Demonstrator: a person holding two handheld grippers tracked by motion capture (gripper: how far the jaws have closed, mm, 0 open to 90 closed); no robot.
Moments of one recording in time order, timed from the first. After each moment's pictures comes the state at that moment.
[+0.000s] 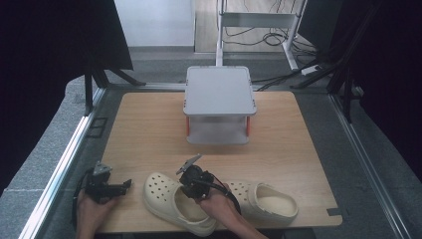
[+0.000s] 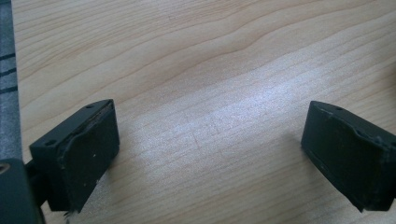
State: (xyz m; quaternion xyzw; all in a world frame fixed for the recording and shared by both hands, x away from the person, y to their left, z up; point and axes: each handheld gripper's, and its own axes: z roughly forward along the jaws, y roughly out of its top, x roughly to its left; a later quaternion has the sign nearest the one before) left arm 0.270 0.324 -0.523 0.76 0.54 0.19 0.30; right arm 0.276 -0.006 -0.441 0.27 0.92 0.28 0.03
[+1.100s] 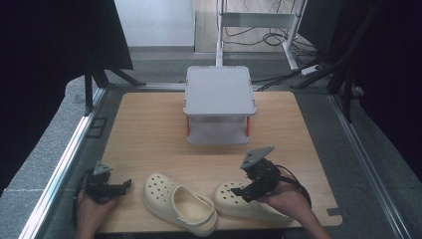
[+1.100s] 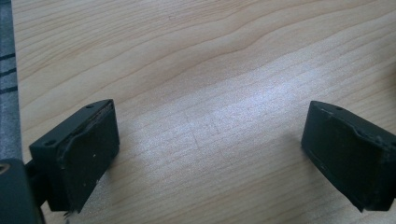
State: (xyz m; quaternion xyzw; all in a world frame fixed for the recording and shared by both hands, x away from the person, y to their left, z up) left arm 0.270 0.324 -0.523 0.76 0.54 0.19 0.30; right arm 0.272 -0.169 -0.374 0.21 0.92 0.31 0.07
